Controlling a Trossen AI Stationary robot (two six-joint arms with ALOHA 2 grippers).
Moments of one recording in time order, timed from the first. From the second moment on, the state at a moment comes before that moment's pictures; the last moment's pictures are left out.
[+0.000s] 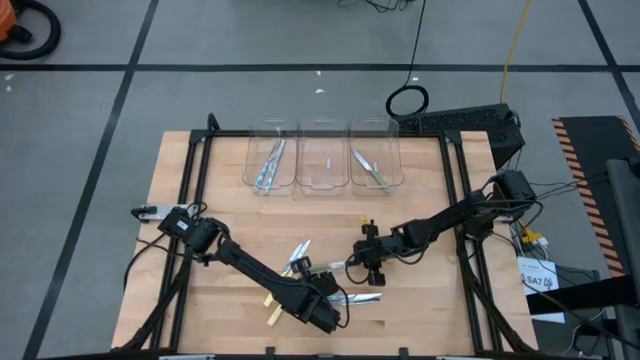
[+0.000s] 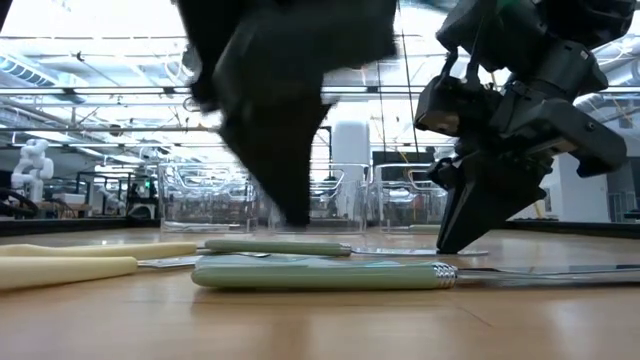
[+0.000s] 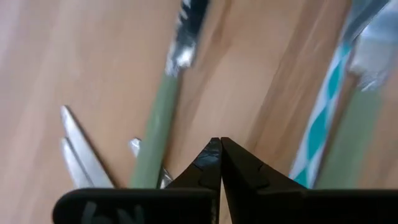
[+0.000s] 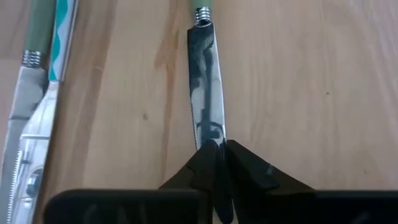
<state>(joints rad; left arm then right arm) -0.52 2.32 1.90 -1.05 -0.44 -0.86 0.30 1.70 0.67 0.02 0.05 0.25</state>
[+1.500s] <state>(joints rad) -0.44 2.31 1.87 -1.15 -0.38 -0.39 0.31 1.70 0.67 -0.18 0.00 0.22</state>
